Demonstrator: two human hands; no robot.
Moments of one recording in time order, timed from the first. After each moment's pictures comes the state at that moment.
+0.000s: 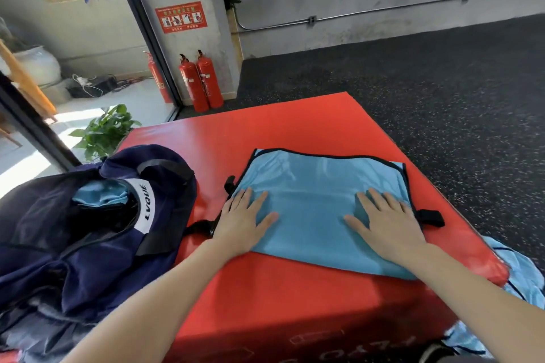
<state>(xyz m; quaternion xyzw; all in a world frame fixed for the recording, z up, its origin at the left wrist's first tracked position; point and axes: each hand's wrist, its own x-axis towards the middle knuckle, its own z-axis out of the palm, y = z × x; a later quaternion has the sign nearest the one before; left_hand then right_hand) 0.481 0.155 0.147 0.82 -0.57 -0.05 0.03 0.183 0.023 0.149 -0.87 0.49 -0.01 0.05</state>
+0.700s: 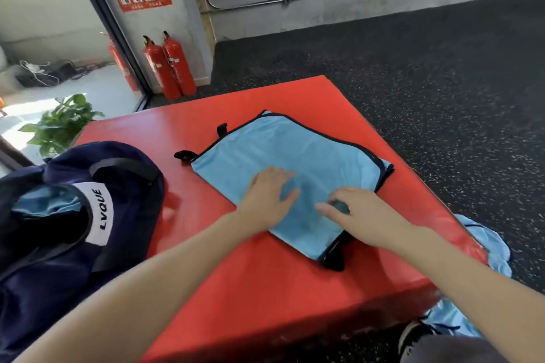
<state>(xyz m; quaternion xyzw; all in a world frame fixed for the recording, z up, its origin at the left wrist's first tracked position) 0.423 0.068 0.155 0.72 -0.66 -0.10 0.18 0.190 0.018 0.174 -0.88 0.41 -0.10 0.24</state>
